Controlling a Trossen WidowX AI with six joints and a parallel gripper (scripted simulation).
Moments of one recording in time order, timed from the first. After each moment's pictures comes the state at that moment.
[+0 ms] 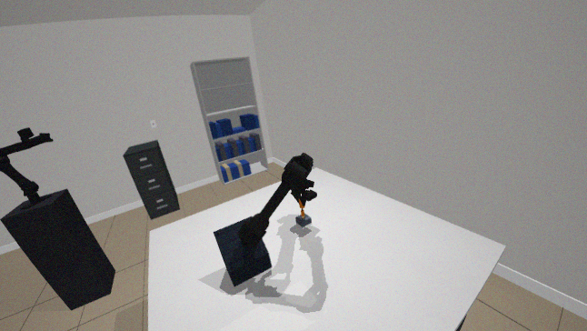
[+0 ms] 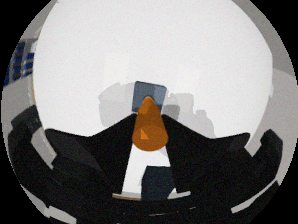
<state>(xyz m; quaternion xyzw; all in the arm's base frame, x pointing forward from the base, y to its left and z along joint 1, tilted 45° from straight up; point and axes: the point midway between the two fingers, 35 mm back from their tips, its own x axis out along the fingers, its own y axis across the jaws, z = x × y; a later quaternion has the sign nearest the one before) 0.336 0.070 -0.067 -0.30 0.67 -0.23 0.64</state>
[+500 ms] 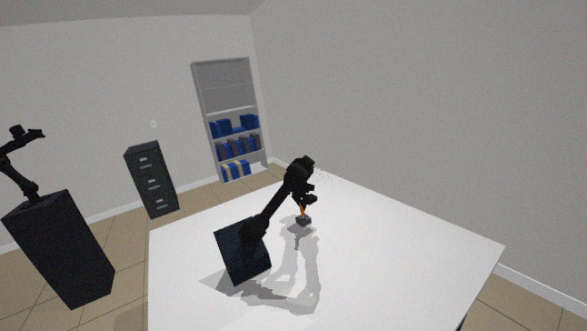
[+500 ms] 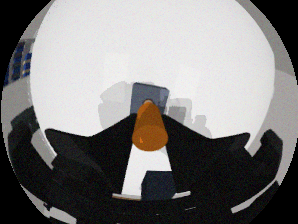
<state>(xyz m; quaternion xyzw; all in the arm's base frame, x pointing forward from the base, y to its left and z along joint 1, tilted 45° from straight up) 0.337 0.055 -0.083 -0.30 0.67 -0.23 0.64</state>
